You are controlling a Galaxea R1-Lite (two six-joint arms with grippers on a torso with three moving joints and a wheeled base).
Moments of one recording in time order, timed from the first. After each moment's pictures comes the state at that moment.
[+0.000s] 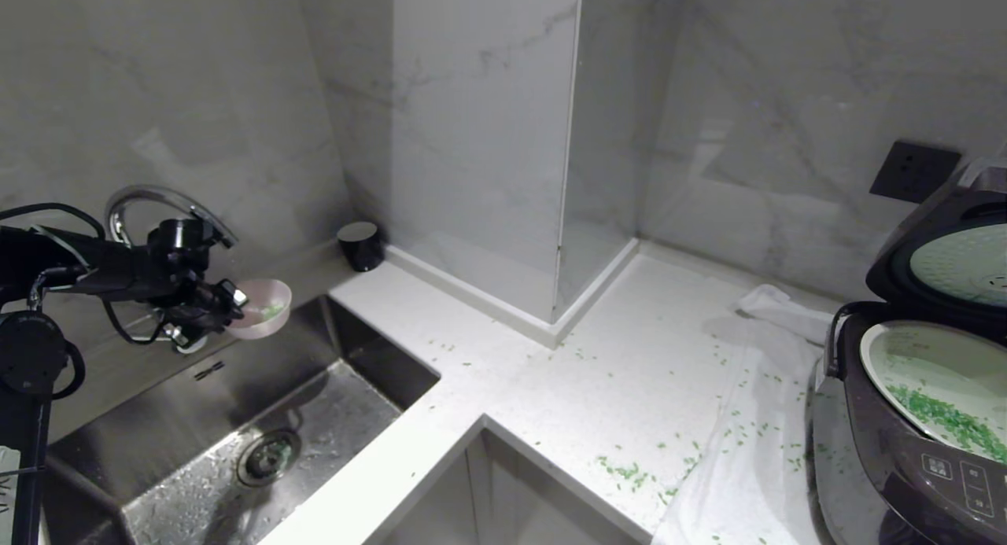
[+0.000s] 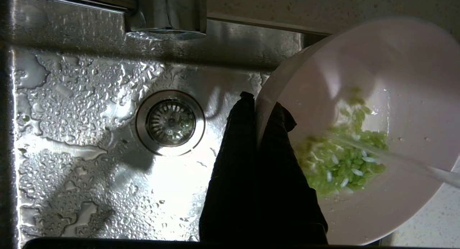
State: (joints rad) left arm 0.25 2.44 -1.86 0.26 0.16 -0.67; right arm 0.00 0.00 0.00 0.01 0.03 -0.06
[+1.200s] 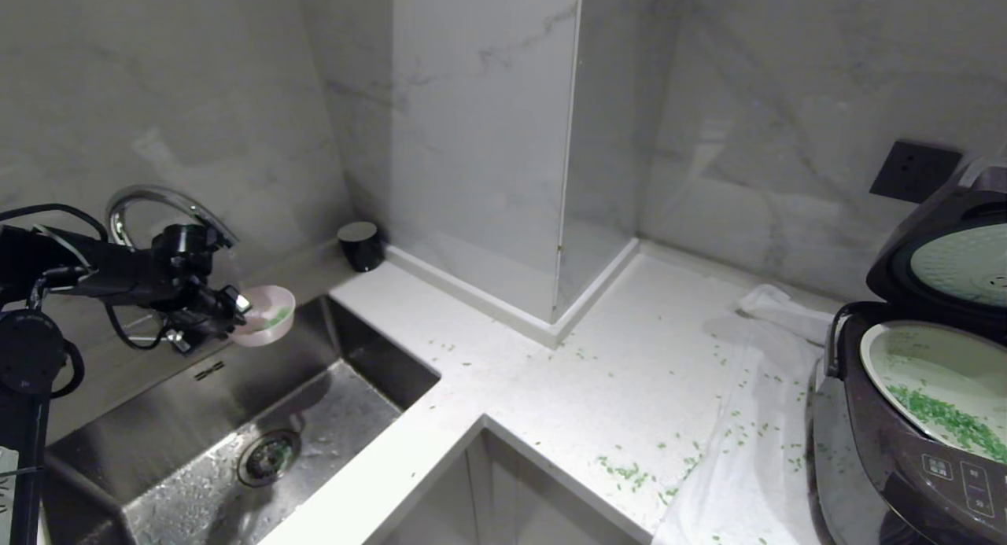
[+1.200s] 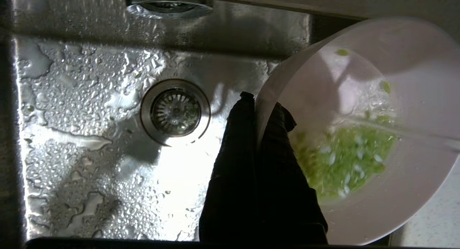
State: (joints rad) left arm 0.25 2.44 -1.82 0.26 0.15 -0.67; right arm 0.00 0.00 0.00 0.01 0.03 -0.06
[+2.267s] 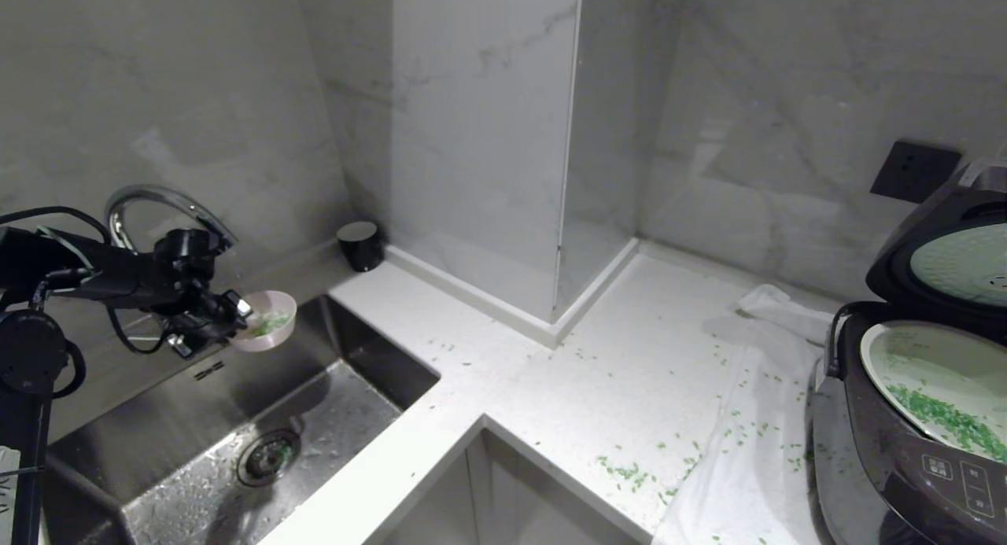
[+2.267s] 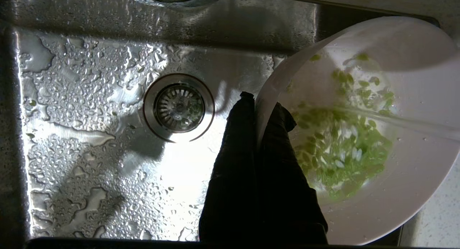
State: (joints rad) left arm 0.25 2.44 -1.81 0.26 0.15 -0.67; right arm 0.00 0.00 0.00 0.00 0.03 -0.06
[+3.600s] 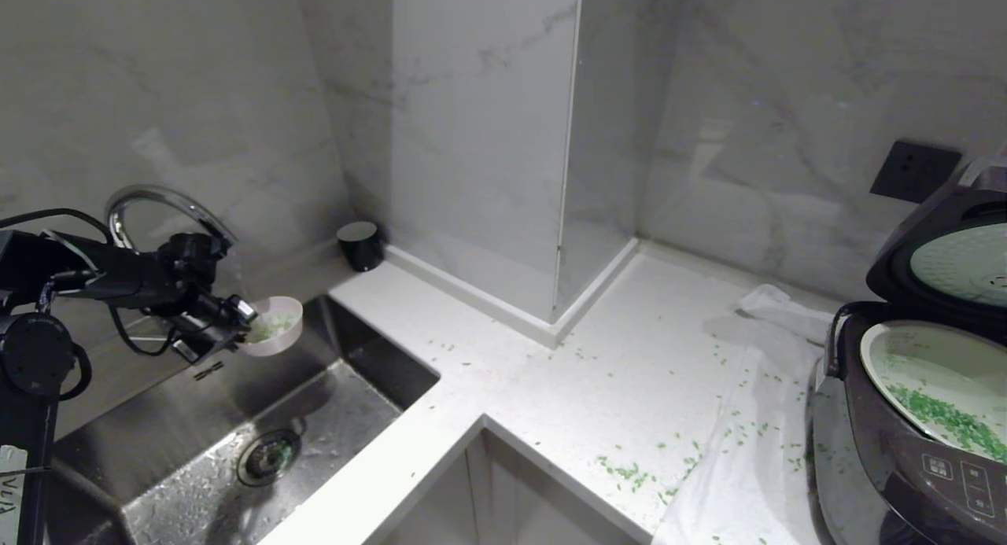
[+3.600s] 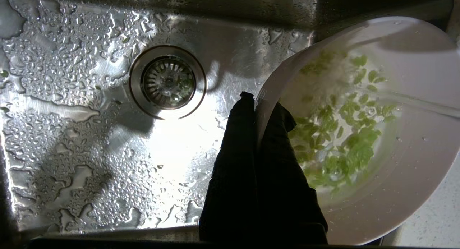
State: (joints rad) left arm 0.25 2.46 -1.85 0.34 0.07 -0.72; right arm 0.00 0.00 0.00 0.01 0.03 -0.06
